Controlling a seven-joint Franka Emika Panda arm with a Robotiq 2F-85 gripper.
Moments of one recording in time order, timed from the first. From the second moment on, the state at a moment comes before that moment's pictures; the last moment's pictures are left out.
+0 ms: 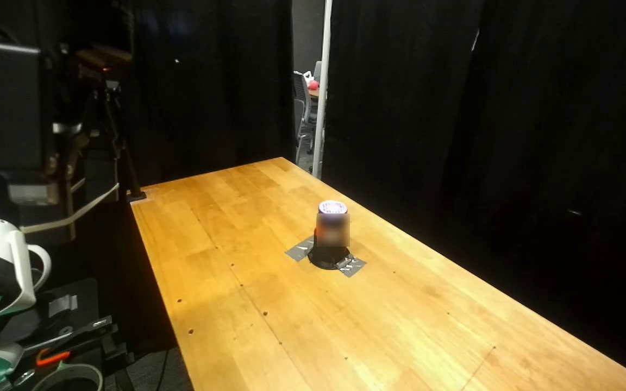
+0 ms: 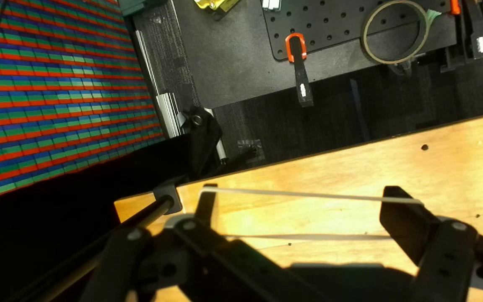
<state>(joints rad) -0.16 -0.75 0.05 -2.58 -0.23 1.69 0.15</state>
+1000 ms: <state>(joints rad) 0.01 -0.26 0.16 -2.28 -0.21 1.88 0.25</state>
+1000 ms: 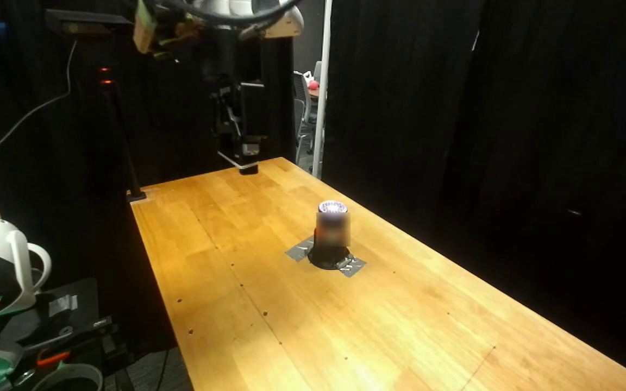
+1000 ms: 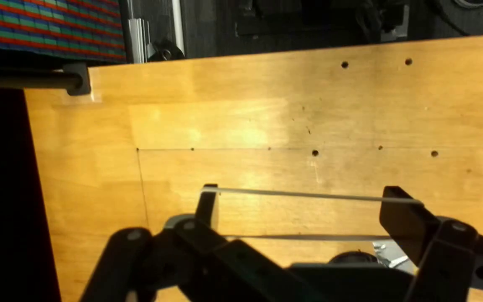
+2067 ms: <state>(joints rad) 0.12 0.28 0.11 -1.96 -0.22 2.35 0.43</state>
